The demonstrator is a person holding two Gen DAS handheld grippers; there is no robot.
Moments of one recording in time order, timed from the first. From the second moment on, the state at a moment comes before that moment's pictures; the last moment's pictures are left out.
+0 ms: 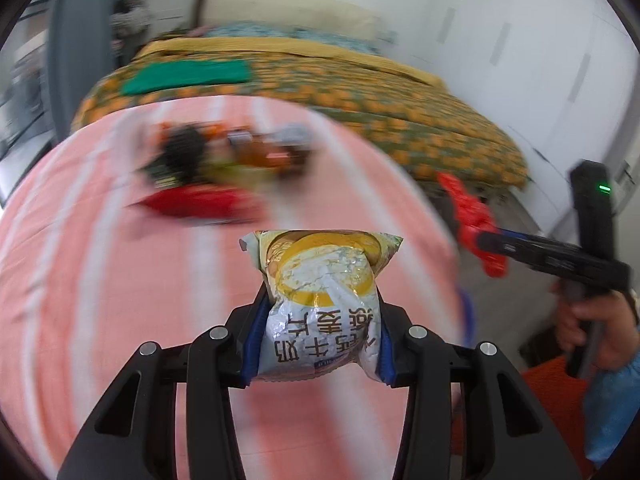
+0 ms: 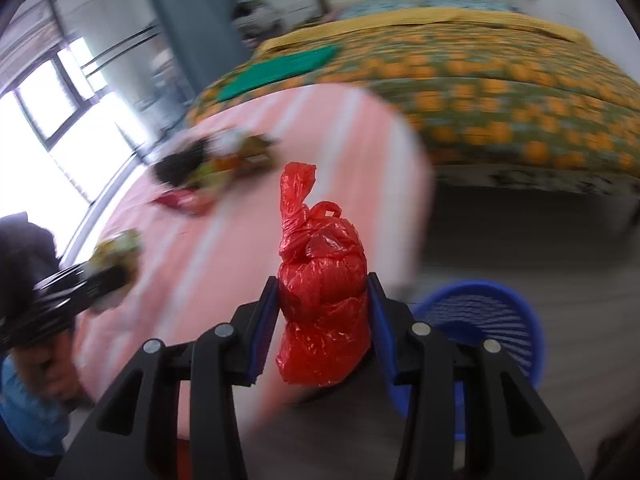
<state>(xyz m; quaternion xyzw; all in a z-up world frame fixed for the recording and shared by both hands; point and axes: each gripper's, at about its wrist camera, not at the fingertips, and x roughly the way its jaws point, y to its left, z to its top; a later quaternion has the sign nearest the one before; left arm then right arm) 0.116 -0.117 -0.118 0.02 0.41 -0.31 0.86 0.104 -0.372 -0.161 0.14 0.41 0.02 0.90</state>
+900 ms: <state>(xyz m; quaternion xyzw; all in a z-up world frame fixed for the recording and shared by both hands) 0.097 -0.412 -0.256 0.12 0.50 -0.37 0.78 0.059 -0.551 -0.256 0.24 0.43 -0.11 0.86</state>
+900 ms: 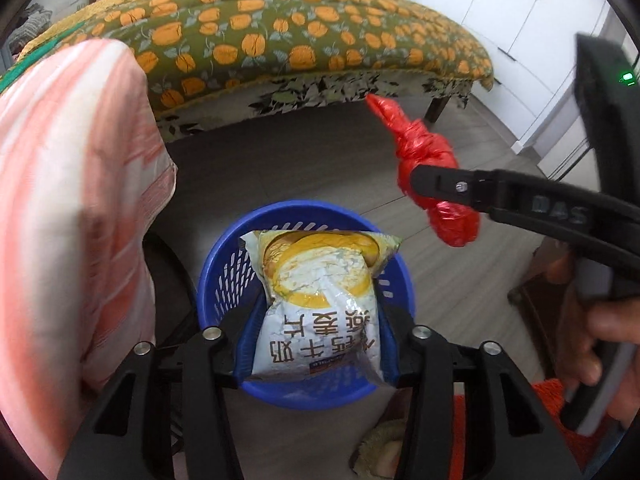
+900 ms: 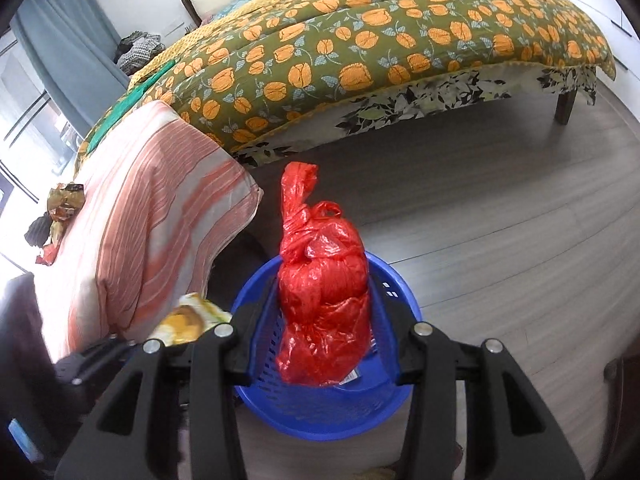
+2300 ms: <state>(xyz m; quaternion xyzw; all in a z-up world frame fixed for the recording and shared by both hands) 0.131 -0.043 -0.168 0.05 0.44 -0.12 0.89 0.145 -0.232 -0.203 0.01 0.41 0.04 0.91</state>
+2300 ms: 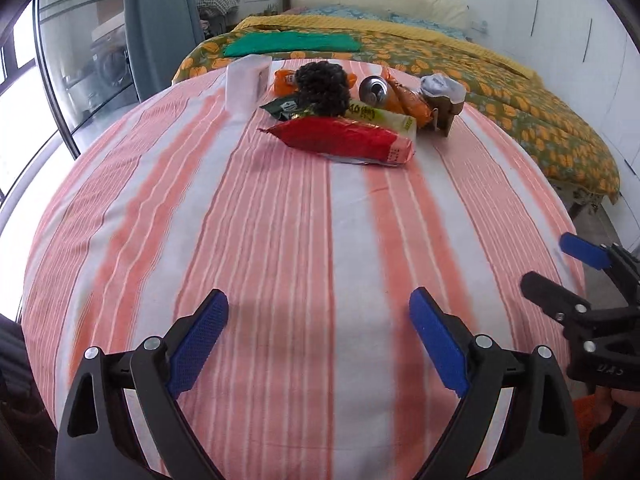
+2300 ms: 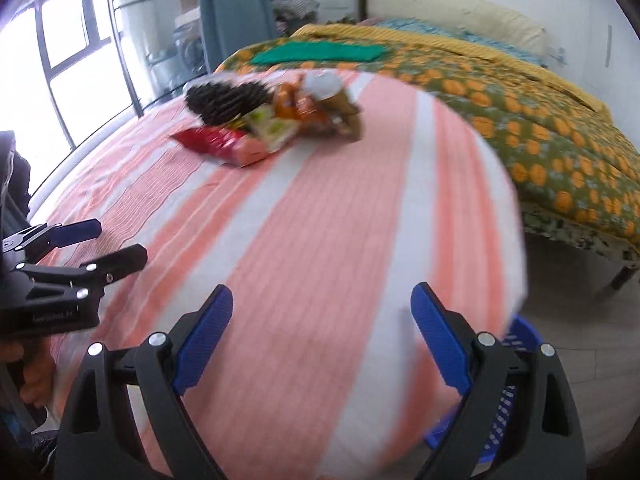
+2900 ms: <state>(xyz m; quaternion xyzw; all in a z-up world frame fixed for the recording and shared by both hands) 0.165 -0.003 -0.175 0.04 0.45 -0.11 0.89 0.231 -0.190 -0.180 -0.04 0.43 0.14 0.89</state>
